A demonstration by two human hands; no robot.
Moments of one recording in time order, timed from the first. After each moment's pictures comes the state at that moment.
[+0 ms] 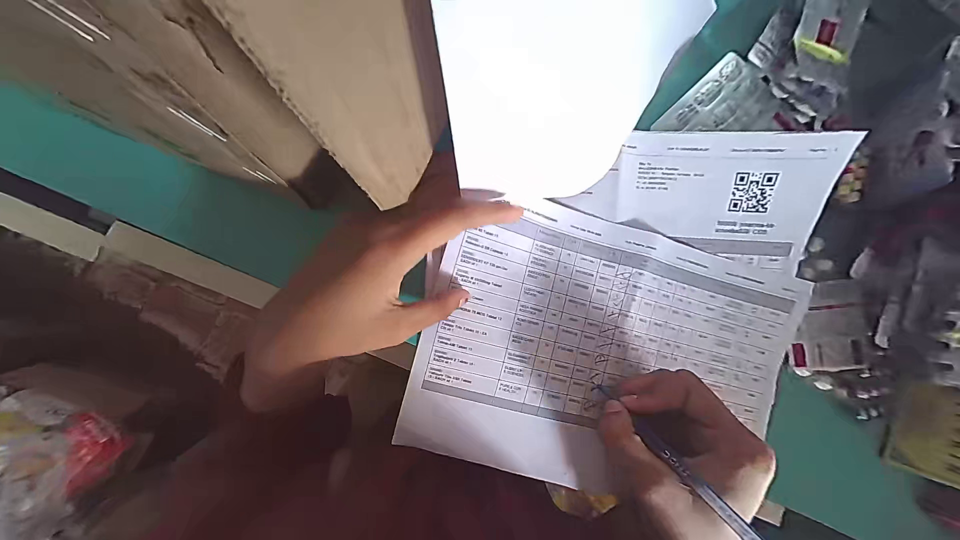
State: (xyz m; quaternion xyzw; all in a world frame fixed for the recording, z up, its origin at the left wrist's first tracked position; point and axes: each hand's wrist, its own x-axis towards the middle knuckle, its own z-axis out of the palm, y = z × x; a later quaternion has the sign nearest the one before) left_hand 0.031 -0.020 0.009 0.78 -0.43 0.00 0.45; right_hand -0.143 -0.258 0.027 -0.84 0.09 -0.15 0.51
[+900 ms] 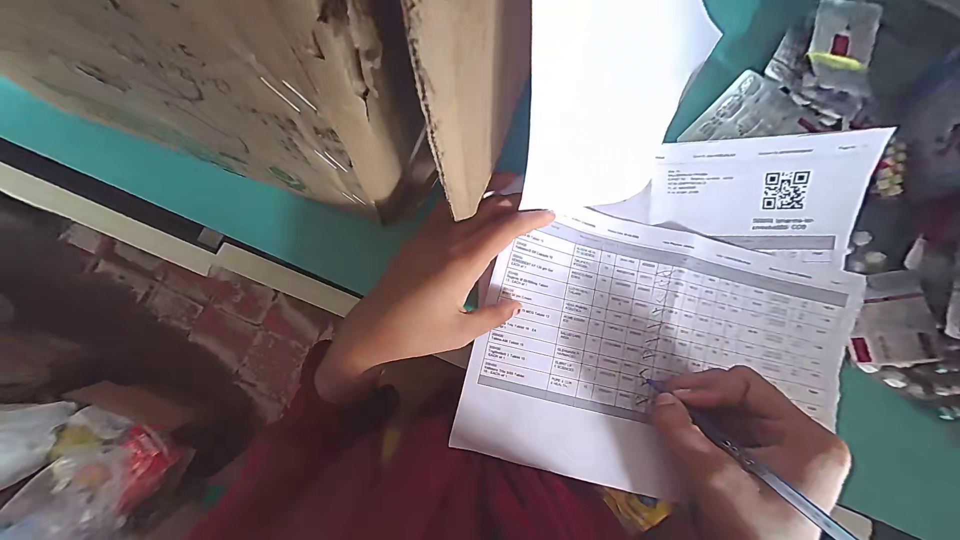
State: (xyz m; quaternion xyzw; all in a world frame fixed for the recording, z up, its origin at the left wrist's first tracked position) left_hand 0.026 -0.021 0.008 0.80 -0.42 0.00 0.43; right_hand -0.145 -0.251 0.026 -0.84 0.12 -0.18 0.50
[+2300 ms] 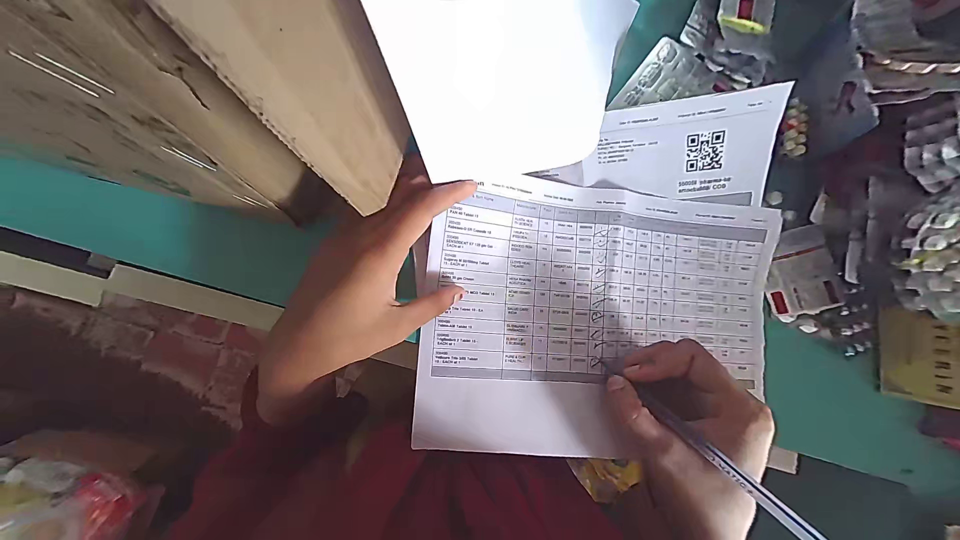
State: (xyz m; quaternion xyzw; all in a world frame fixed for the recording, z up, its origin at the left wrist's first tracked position) left_hand 0.027 -0.021 0.010 0.81 -0.40 0.01 0.43; right_hand -0.152 -0.253 0.024 -0.84 0.10 -0.19 0.50
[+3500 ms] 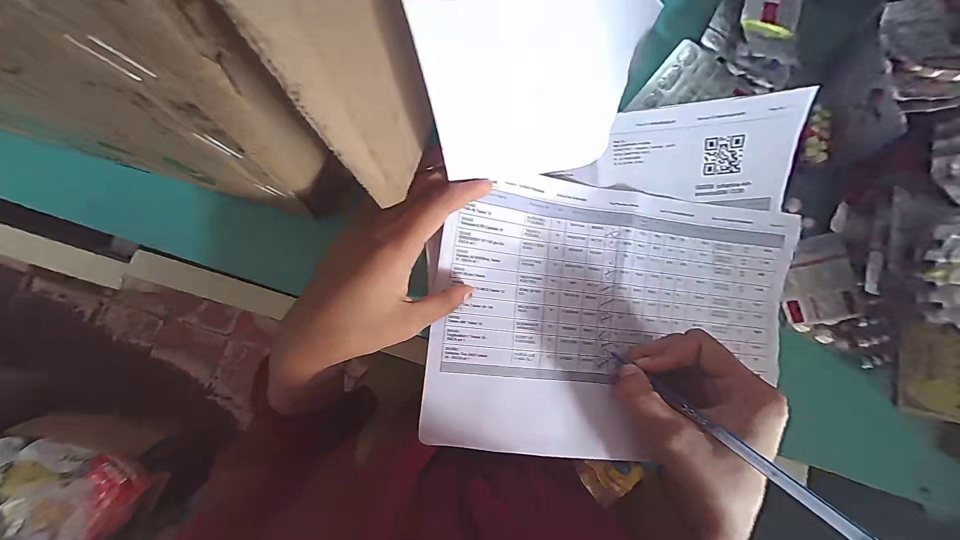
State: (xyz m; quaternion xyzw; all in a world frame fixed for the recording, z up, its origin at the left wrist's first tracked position) left_hand 0.027 -0.021 0.011 0.81 -0.40 0.01 0.43; right_hand -0.143 -0.260 0.024 -0.84 0.11 -0.18 0.49
